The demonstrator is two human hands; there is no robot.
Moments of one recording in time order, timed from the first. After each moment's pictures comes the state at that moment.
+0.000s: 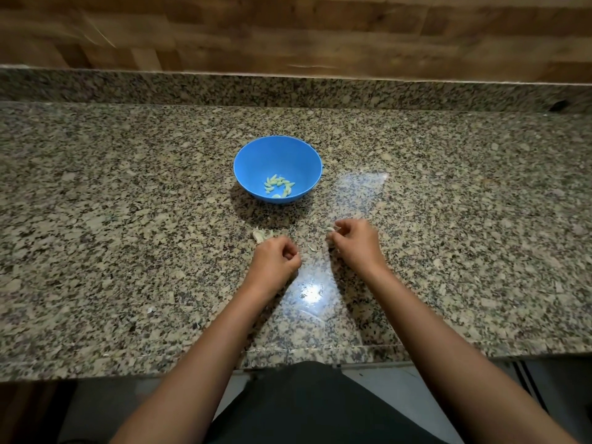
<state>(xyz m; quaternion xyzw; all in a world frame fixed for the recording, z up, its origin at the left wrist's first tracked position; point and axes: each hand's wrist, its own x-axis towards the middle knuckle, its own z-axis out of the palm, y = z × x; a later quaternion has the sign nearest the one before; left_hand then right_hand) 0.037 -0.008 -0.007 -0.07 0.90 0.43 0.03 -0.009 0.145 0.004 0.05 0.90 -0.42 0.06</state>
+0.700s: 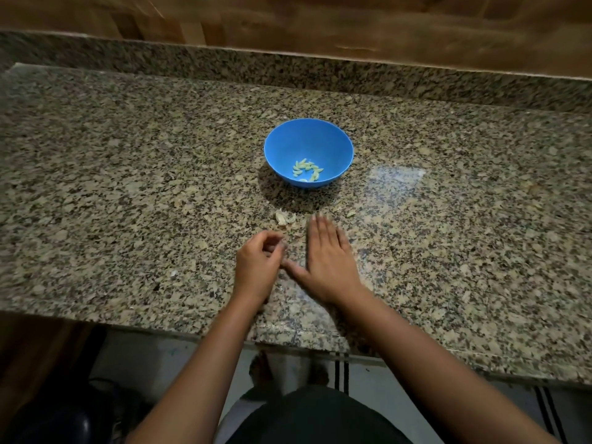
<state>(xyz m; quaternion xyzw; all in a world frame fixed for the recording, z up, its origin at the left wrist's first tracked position) 0.079 -0.027 -0.018 -0.22 0.84 0.50 -0.10 0.032 0.100 -0.032 -0.24 0.96 -0.08 0.12</state>
